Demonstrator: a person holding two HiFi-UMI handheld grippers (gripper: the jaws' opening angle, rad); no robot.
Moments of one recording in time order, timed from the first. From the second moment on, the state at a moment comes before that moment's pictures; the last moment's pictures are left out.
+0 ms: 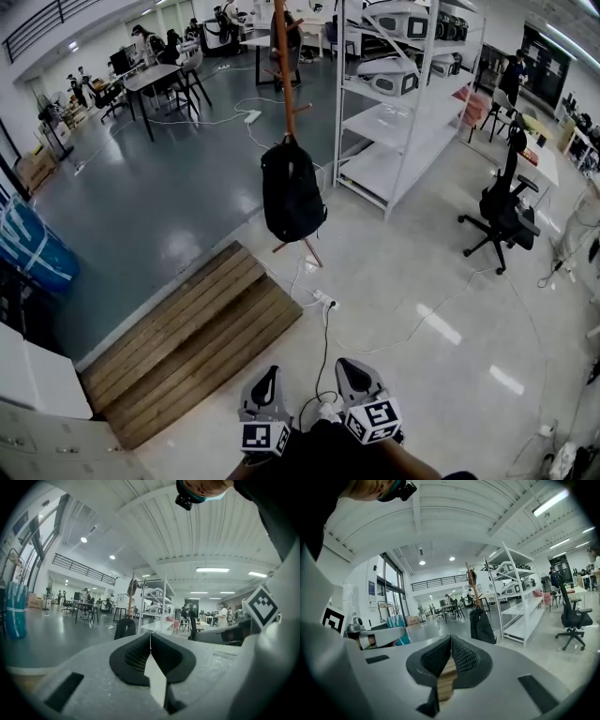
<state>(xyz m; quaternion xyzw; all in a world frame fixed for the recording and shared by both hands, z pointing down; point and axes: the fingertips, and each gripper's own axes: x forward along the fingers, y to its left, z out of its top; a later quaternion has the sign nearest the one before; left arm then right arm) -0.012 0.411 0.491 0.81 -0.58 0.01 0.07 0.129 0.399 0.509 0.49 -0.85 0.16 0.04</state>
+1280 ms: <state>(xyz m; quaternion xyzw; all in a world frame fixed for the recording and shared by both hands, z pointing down) -0.031 0.217 0.521 0.81 -0.57 0.02 0.10 0.105 0.205 0.531 0.50 -0.85 0.16 0.07</state>
